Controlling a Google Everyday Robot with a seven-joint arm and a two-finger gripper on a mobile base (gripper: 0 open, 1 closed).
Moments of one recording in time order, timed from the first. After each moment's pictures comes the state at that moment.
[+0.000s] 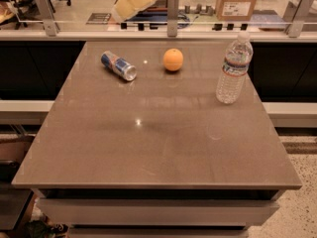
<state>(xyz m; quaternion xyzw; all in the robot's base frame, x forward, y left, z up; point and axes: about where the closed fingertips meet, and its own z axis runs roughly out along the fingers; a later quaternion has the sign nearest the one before) 0.620 0.010 1.074 -0.39 0.82 0.09 0.41</state>
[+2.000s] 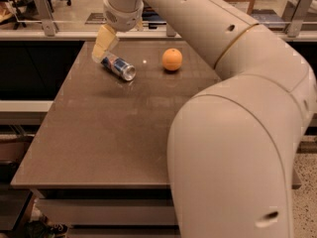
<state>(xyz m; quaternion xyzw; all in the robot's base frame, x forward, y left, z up) 0.718 0.102 0.920 -0.44 0.87 0.03 0.22</state>
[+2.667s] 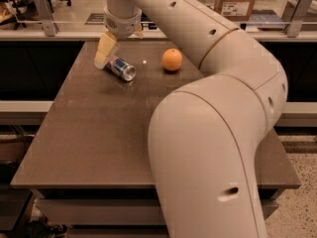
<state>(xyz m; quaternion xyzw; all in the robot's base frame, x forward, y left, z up) 0.727 0.105 0.893 -0.45 0.88 0.03 0.18</state>
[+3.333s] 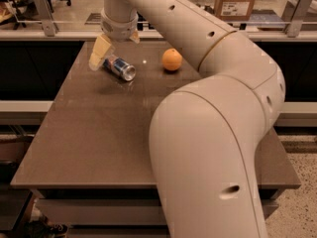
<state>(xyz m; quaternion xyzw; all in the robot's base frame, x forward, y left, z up) 0.726 0.120 0.882 -0.43 0.88 0.05 0.18</state>
